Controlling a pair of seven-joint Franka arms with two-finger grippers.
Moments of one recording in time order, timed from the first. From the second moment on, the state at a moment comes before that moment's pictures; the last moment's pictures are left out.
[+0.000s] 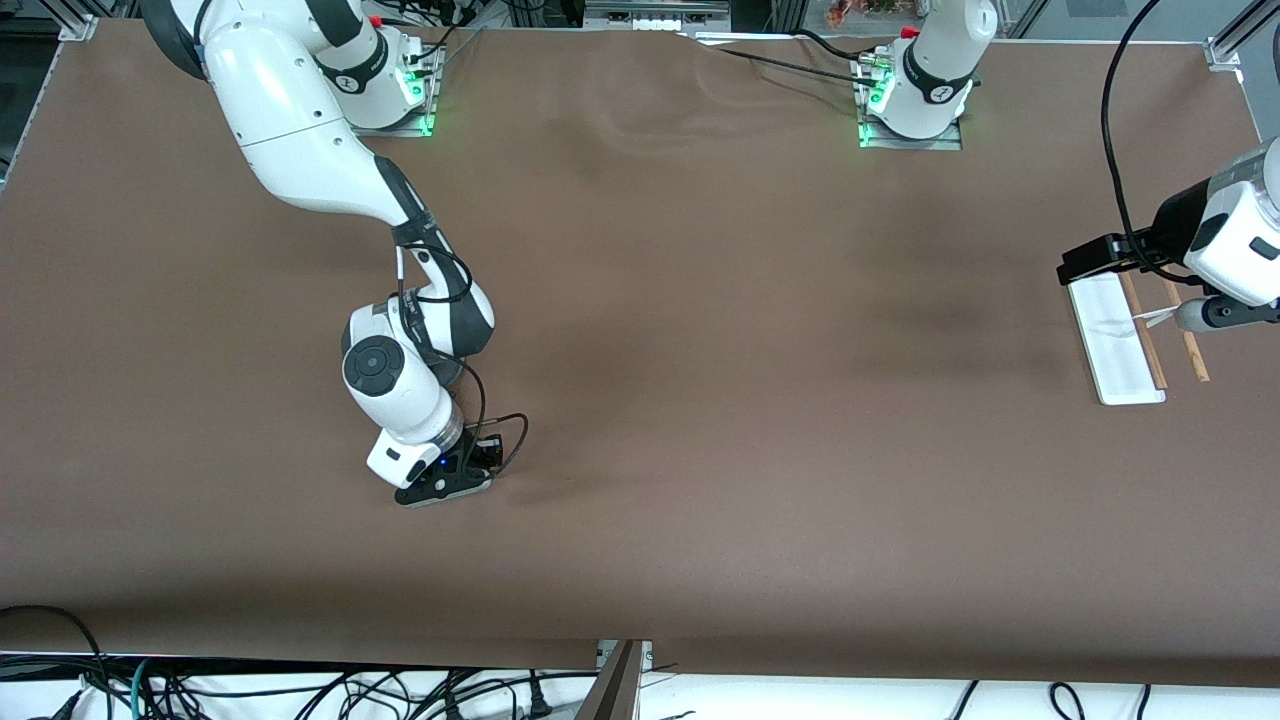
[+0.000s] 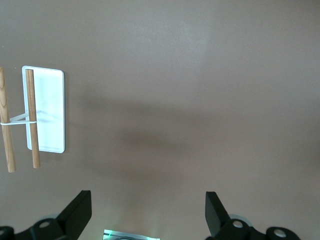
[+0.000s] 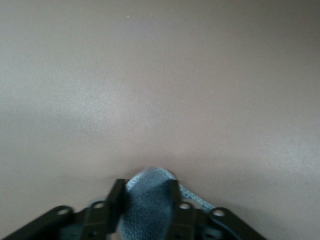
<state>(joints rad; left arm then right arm) 0.08 0.12 -0.10 -1.52 -0.03 1.47 -0.21 0.34 0.87 0.00 -1.46 -0.01 2.59 0.10</state>
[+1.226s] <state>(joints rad) 0.08 0.12 -0.10 -1.52 -0.03 1.47 -0.21 0.35 0.56 0.02 -1.37 0.06 2.14 0.23</state>
